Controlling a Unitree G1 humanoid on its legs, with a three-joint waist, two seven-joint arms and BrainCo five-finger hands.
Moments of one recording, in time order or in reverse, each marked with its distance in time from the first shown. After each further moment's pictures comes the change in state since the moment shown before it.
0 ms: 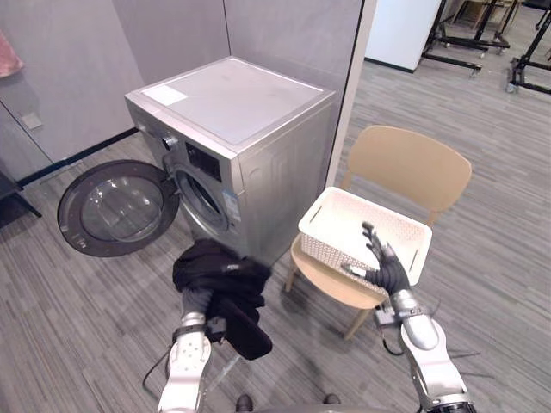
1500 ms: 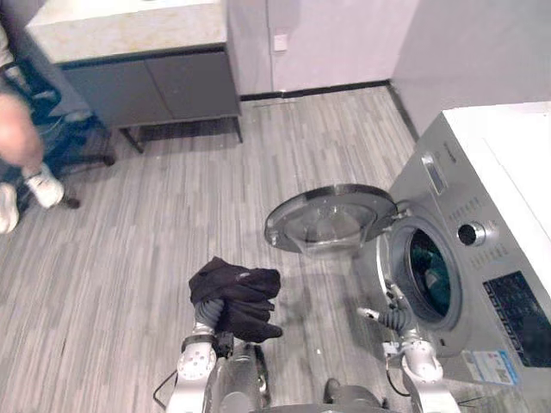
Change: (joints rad) left arm 0.001 -0.056 -0.021 -0.021 -0.002 0.068 -0.070; right arm 0.013 0.159 -0.022 -0.020 0.071 0.102 -0.084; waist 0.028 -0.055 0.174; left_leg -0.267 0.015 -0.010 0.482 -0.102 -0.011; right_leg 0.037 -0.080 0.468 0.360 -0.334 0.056
